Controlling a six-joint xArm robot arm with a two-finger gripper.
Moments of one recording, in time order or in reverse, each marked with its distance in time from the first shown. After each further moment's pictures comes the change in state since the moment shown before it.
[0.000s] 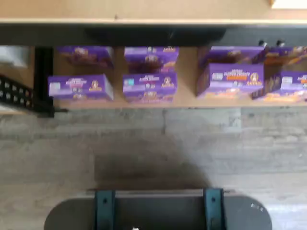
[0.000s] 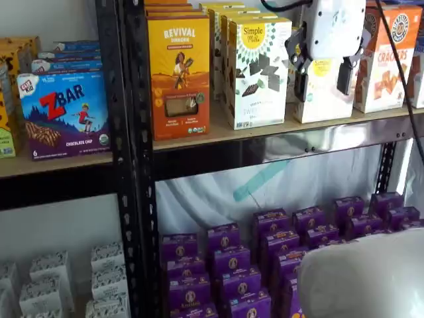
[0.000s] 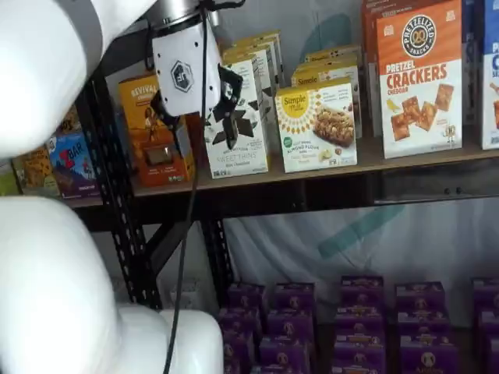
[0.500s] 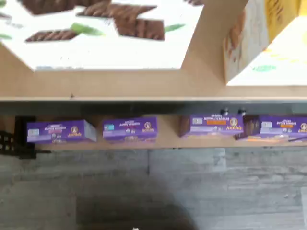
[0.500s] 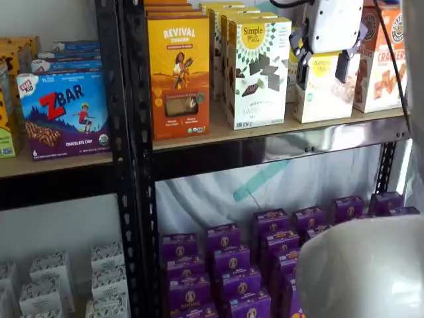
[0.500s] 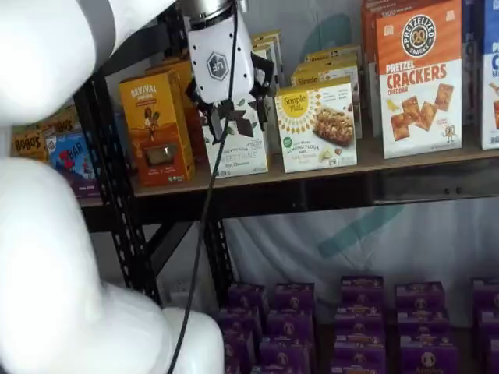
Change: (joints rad) arm -0.158 0.105 -0.011 0.007 -0.185 -0.148
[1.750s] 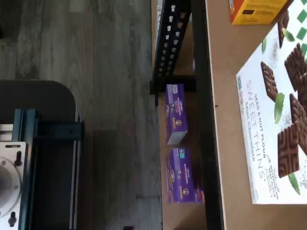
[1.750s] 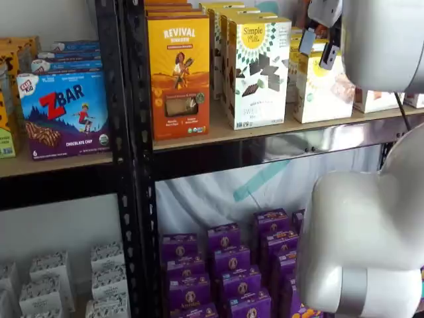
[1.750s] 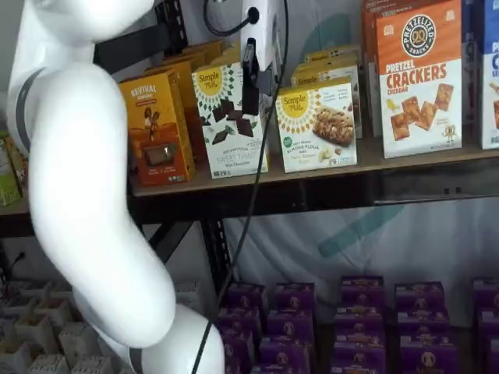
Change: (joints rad) arm -0.286 0.378 -0.348 0.321 0.180 -1.768
